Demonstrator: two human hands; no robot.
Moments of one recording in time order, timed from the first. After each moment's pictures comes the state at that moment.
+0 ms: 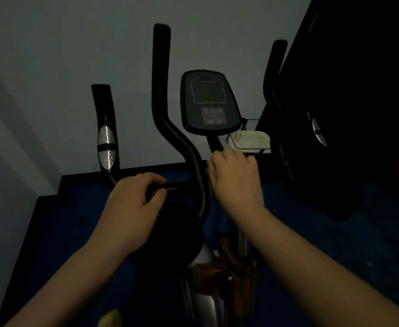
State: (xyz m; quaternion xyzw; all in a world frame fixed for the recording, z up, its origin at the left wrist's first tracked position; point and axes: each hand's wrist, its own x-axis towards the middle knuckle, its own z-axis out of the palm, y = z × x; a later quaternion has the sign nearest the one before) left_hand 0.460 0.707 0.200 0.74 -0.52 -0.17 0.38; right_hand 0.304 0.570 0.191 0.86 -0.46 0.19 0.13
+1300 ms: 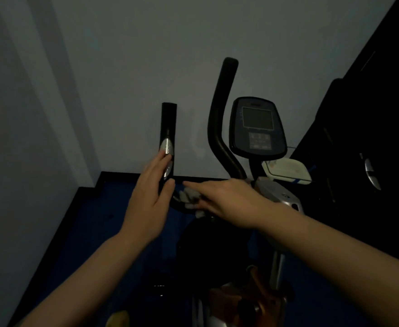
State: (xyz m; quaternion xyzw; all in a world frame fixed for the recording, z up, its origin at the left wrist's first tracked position) left_hand 0.508 0.713 0.174 0.69 -0.49 -0.08 0.53; right_hand 0.366 0.590 0.229 0.99 -0.10 0.01 -0.03
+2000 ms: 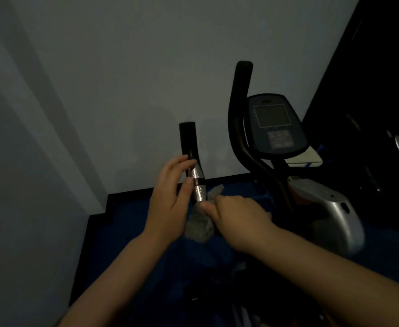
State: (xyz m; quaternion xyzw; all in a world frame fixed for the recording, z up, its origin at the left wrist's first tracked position) left_hand 0.584 0.682 0.189 0.61 -0.56 -0.11 0.55; right_hand 0.437 0.641 0.223 0.93 -0.36 0.02 -0.12
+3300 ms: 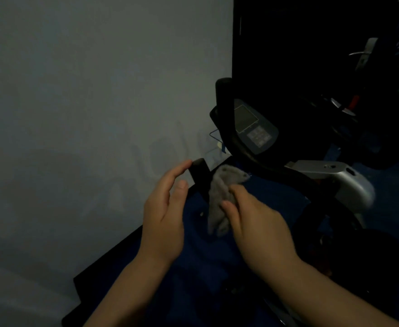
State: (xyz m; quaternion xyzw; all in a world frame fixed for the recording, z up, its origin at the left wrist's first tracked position) left_hand 0.686 0.620 0.232 0.42 -0.65 -0.31 0.55; right_hand 0.533 0.654 0.214 0.70 -0.63 0.33 -0.04
